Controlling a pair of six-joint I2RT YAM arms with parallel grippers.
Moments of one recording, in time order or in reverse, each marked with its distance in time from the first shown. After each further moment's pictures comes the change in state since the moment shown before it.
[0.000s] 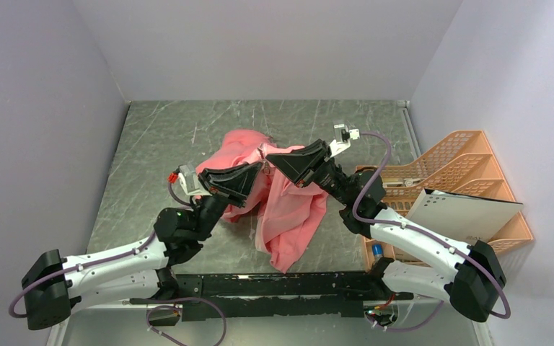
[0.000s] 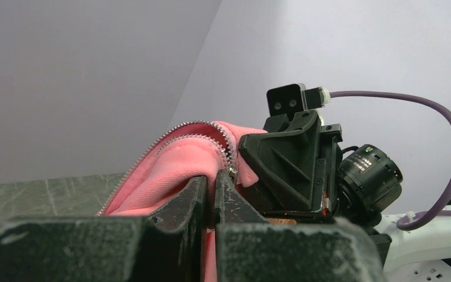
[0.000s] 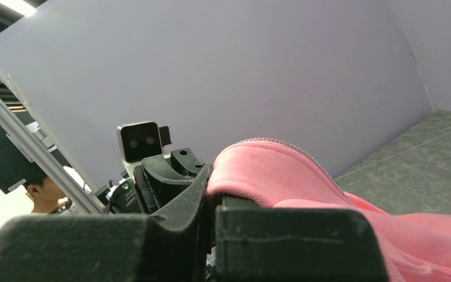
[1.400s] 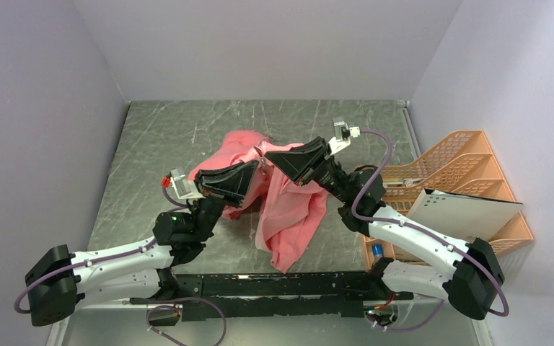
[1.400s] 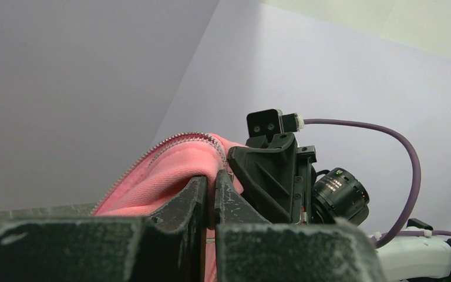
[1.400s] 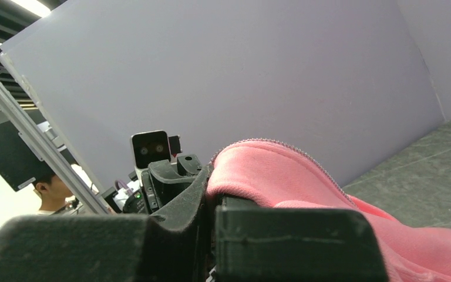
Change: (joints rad) left arm 0.000 0.050 -0.023 0.206 0.008 -0.027; right arm 0.000 0.022 0.027 0.032 -0.019 0.009
